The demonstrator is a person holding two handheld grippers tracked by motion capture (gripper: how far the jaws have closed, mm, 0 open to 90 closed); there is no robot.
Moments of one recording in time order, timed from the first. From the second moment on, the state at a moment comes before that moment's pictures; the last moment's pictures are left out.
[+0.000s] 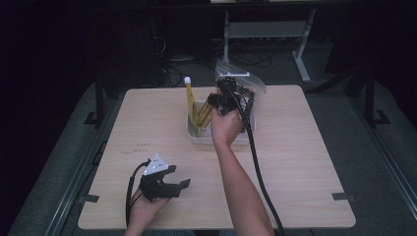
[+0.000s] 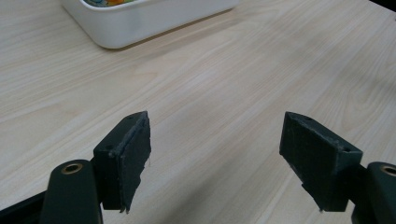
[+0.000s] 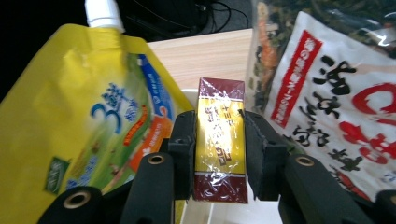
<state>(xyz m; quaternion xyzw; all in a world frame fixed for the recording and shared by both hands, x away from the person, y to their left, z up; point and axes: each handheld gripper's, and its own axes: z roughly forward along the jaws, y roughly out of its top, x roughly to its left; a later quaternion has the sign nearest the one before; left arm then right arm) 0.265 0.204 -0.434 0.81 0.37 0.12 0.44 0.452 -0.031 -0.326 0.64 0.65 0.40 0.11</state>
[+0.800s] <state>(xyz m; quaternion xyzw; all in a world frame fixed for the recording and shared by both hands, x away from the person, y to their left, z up) 0.264 0.205 -0.433 0.82 0.36 0.12 0.43 0.438 -0.032 -0.331 0.59 0.68 0.44 0.03</state>
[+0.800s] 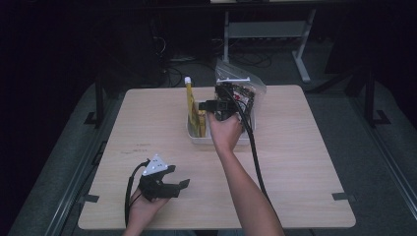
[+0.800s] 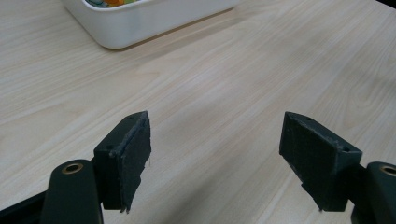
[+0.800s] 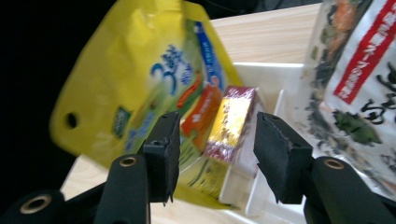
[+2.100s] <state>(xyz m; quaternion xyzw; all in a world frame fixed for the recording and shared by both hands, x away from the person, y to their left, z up) 0.260 0.212 -0.434 0.82 0.36 0.12 0.43 0.343 -0.070 -0.400 0.53 0.72 0.44 -0.07</state>
